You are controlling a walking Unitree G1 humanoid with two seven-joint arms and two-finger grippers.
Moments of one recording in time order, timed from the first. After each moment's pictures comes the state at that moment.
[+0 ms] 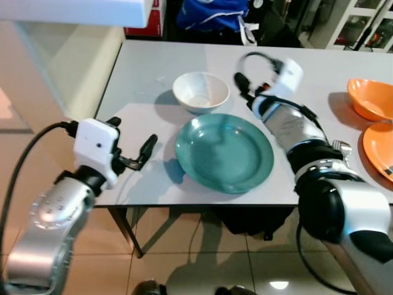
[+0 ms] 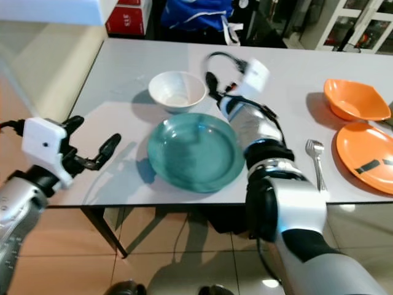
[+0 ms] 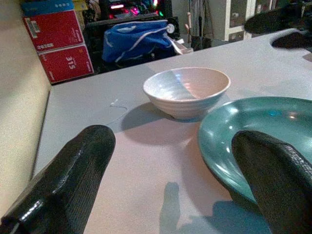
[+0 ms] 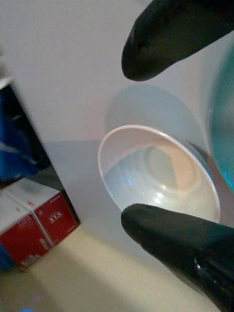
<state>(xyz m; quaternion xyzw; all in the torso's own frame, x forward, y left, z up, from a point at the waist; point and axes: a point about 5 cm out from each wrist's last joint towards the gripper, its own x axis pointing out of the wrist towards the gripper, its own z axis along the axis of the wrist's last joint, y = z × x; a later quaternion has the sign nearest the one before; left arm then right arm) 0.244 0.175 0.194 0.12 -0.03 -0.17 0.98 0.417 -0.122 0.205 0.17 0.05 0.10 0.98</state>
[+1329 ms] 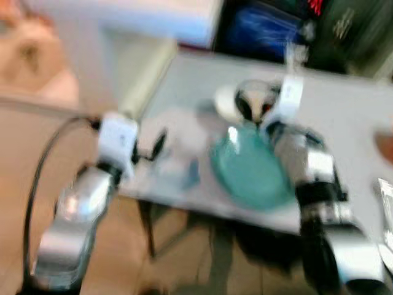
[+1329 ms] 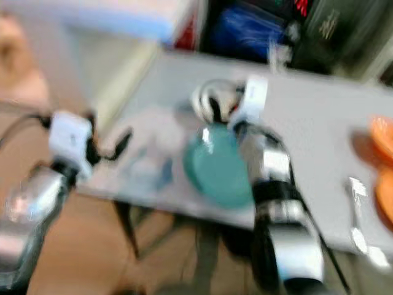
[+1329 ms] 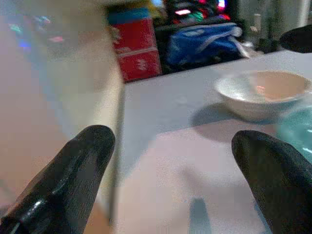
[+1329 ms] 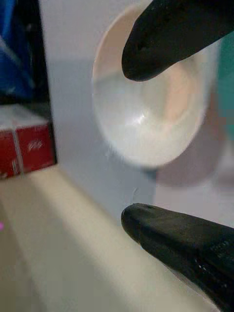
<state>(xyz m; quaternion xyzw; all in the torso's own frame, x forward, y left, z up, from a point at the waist) 0.263 0.164 0.189 0.14 -0.03 -0.16 0.98 0.386 -0.136 0.175 0.15 0.05 0.11 0.98</state>
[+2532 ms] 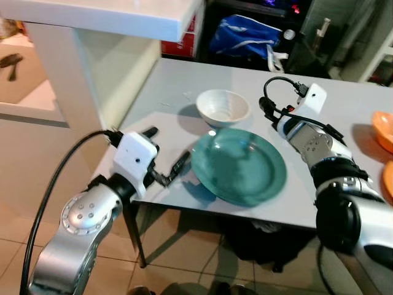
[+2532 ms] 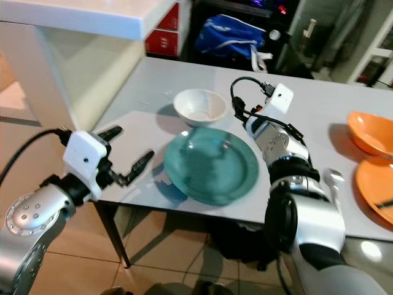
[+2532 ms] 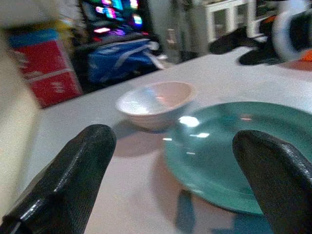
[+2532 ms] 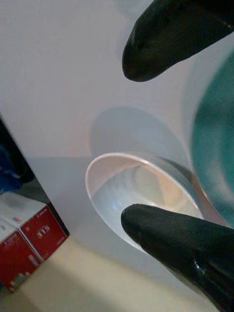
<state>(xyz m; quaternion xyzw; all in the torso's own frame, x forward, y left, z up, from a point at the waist) 0.236 0.137 0.184 0.13 -0.03 -0.29 0.95 0.402 -0.181 0.159 0.31 0.15 0.00 0.94</state>
